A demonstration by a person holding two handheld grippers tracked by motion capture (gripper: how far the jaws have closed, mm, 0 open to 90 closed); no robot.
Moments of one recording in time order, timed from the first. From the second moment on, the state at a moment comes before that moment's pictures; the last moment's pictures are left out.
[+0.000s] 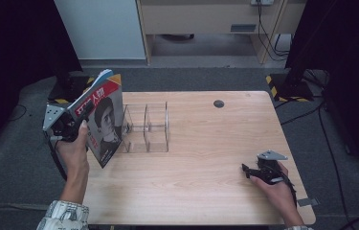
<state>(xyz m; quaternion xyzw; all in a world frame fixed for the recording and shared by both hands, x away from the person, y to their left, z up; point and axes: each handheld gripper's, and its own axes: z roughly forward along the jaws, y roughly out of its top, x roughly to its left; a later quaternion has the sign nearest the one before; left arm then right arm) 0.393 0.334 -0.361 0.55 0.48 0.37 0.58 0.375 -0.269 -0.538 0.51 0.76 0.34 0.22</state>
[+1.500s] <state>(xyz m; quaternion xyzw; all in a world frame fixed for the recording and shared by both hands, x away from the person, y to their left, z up) 0.390 0.337 -0.382 0.52 0.48 0.37 0.60 0.375 -0.269 -0.538 0.50 0.76 0.34 0.22</state>
